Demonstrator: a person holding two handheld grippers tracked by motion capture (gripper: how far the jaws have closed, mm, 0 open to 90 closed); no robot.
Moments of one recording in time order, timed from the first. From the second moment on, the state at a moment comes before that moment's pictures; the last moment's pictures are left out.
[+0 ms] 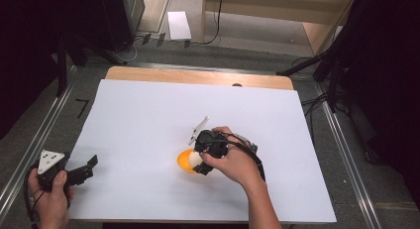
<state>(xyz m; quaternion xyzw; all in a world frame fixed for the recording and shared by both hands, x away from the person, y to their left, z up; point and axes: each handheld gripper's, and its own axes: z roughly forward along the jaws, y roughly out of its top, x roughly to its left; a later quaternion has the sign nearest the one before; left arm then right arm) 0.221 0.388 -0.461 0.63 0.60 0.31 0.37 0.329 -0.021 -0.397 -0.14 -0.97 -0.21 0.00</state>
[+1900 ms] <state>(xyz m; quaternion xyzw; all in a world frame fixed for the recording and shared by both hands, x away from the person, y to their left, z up) 0.221 0.388 -0.461 0.64 0.60 0.31 0.37 0.335 -0.138 -0.411 -0.30 -0.91 -0.28 -0.07</state>
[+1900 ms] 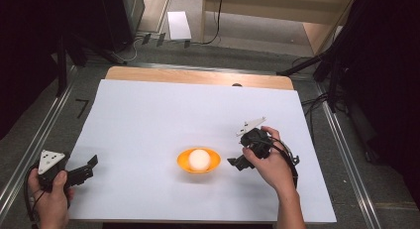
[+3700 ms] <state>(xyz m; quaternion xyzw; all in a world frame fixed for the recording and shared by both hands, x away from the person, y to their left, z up) 0.221 0.388 -0.461 0.63 0.60 0.31 0.37 0.289 -0.297 -0.465 -0.48 -0.78 -0.38 -0.12</state>
